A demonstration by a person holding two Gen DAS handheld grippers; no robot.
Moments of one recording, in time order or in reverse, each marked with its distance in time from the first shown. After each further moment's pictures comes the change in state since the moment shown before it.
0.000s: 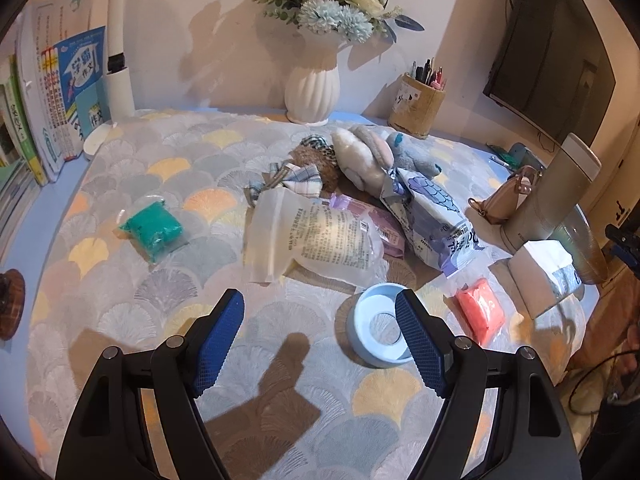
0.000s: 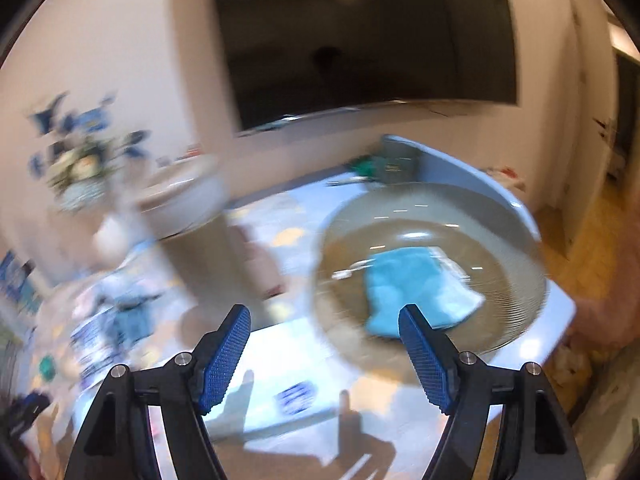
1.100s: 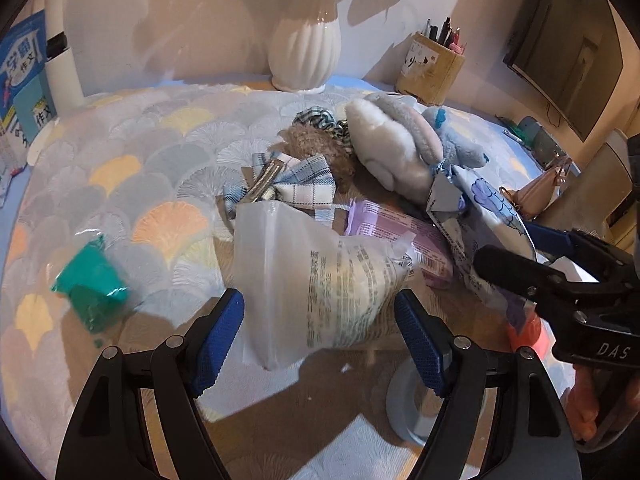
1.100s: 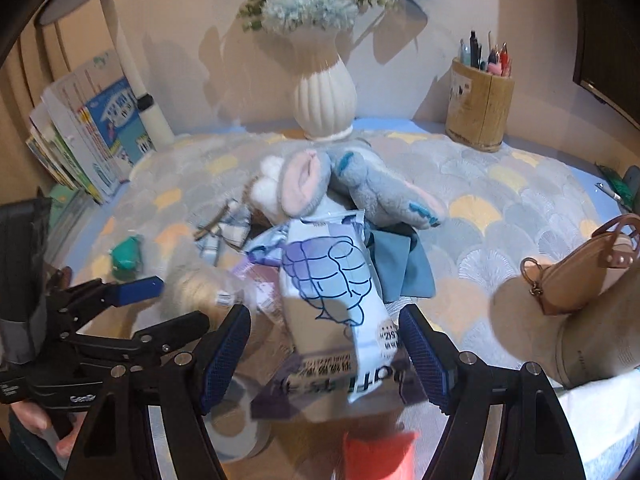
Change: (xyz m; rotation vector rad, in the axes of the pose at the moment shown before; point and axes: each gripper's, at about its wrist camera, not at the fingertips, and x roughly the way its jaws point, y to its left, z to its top) left arm 0.093 0.014 0.038 0.044 0.138 -0.061; right arm 0.125 0.258 -0.059 -0.402 0.297 0.379
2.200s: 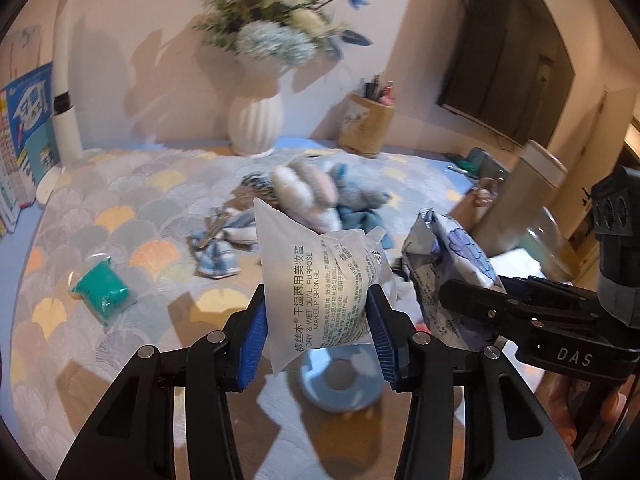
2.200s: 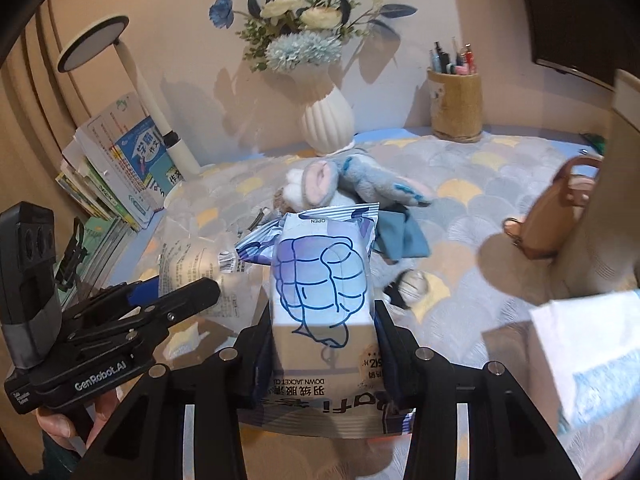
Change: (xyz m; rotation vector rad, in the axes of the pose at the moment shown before) left arm -0.076 -0.049 -0.023 0.068 -0.200 -0.088; right arm -0.071 -0.004 -0.040 0.120 -0.095 0.088
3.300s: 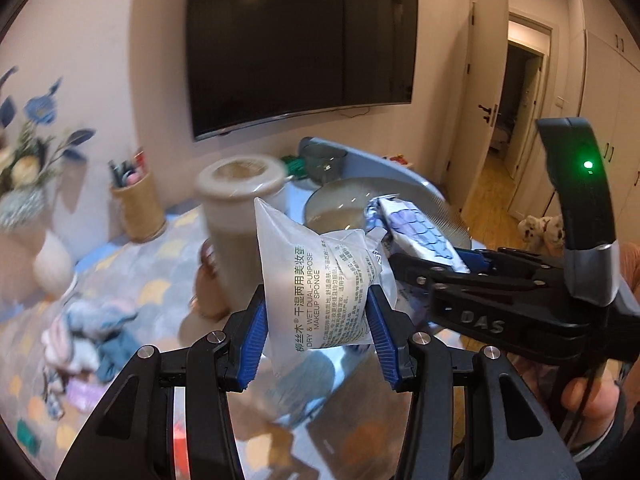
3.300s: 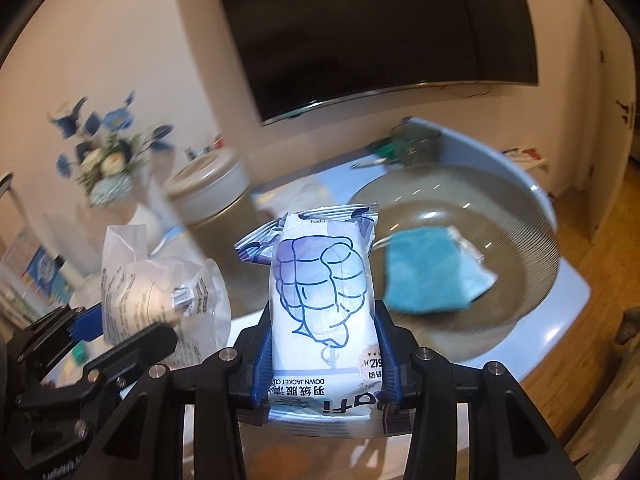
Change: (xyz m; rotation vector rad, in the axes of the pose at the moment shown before) left arm 0.035 -0.291 0.045 0.442 -0.019 -0.232; right arm -0.178 -0.201 -0.022 0.308 -0.201 -0.385
